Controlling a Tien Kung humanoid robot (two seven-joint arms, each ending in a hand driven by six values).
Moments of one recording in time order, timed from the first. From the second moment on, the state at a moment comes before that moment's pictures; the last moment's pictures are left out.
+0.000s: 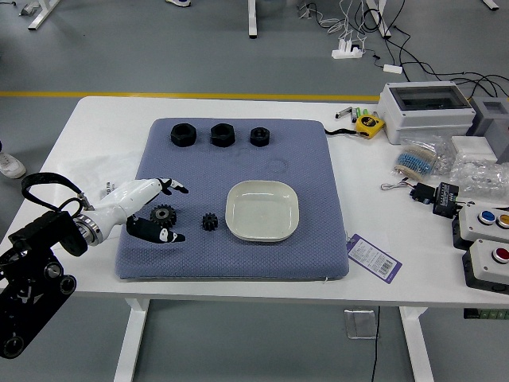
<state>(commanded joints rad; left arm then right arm) -0.42 0.36 -1.03 -1.23 1.99 -0.09 -0.06 0.07 -0.23 0.11 0.25 0.16 -0.20 -0.01</state>
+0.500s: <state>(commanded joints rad) -0.50 0.32 -0.98 -1.07 2.03 -0.08 -0.04 0.07 -0.23 0.11 0.26 0.16 -0.20 -0.02</state>
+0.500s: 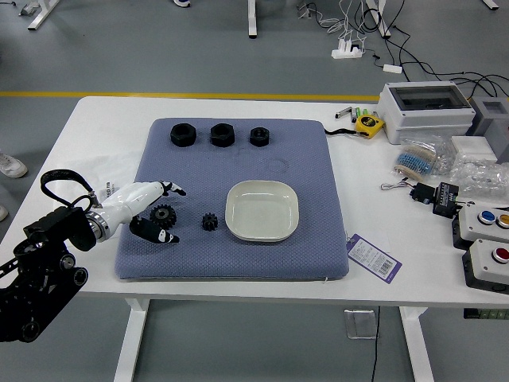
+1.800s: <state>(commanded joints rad) -0.55 0.33 -1.00 -1.02 2.01 -0.14 0.01 0.09 -0.24 0.11 0.26 0.16 -0.20 -0.02</state>
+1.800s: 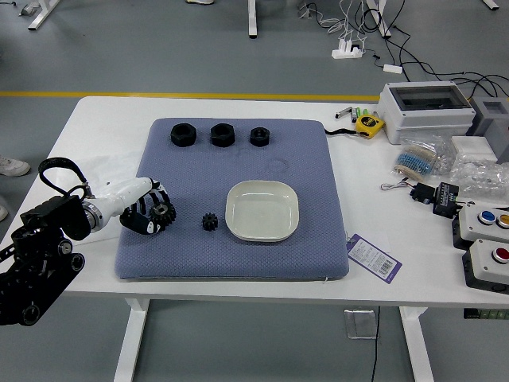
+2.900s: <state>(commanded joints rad) -0.76 0.12 -0.78 -1.01 1.95 -0.07 0.04 0.09 -0.24 0.14 0.26 0.11 -0.21 -0.03</state>
